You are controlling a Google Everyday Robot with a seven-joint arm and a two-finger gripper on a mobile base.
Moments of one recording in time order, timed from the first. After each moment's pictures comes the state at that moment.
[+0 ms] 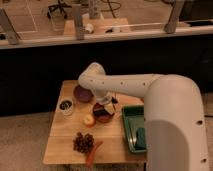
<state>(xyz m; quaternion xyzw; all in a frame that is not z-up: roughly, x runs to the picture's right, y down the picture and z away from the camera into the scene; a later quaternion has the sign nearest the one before) 0.034 0.122 0.796 -0.40 0.10 -0.19 0.89</state>
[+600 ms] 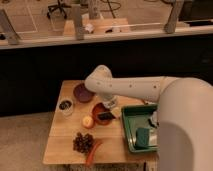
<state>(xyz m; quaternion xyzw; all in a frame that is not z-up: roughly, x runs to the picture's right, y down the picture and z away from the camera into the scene) 0.069 0.131 0.785 -0.40 0.11 -0.19 0.89</state>
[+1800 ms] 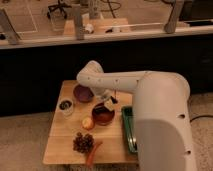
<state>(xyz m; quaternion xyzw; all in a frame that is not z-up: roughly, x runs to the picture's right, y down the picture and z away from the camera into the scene) 0.033 0.103 0.814 -0.40 0.12 -0.20 0.89</state>
